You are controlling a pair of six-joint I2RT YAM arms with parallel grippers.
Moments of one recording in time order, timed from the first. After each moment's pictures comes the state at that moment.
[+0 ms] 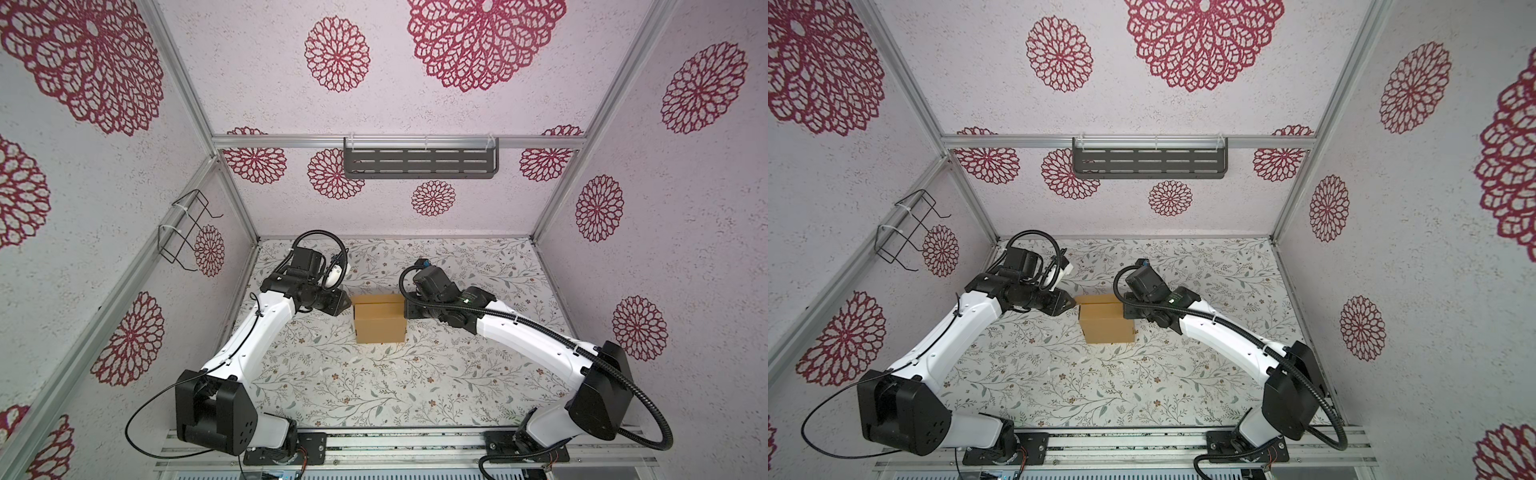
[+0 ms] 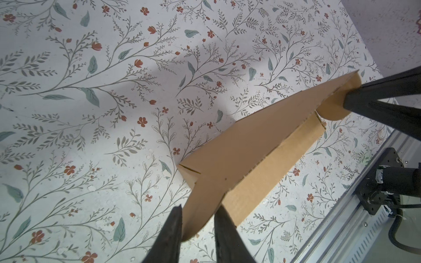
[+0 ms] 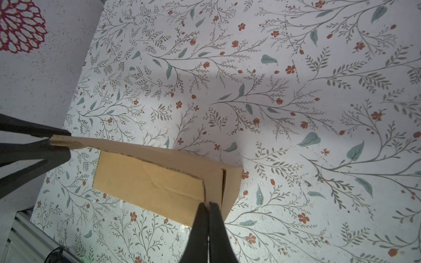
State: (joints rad) left arm -0.23 1.41 1.23 -0.84 0.39 0.15; right arm 0.84 1.52 1.31 -0.59 0.11 0.63
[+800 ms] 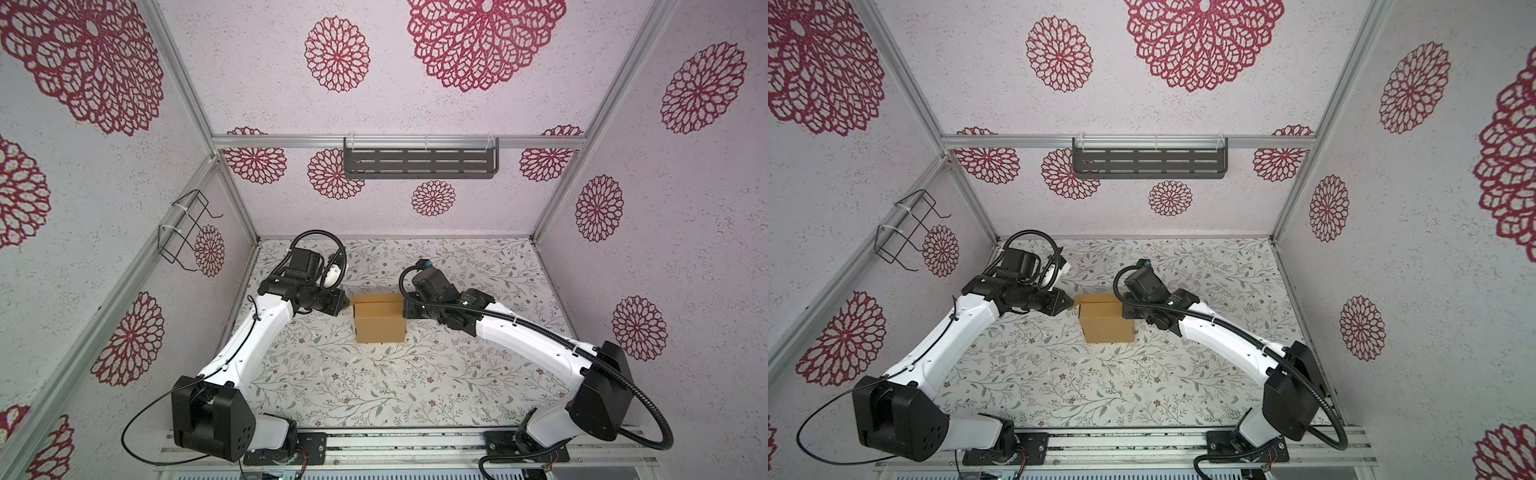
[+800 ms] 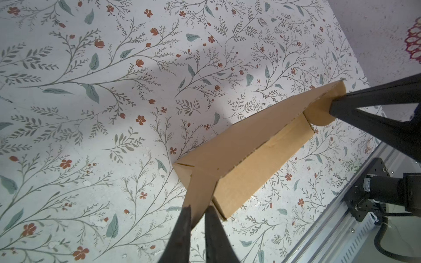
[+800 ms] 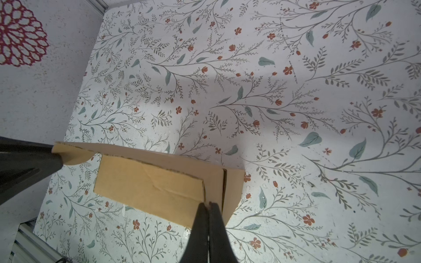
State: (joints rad) left arm -0.24 1.39 1.21 -0.83 0.40 0.07; right arm 0.85 1.52 1.29 -0.55 0.15 0.68
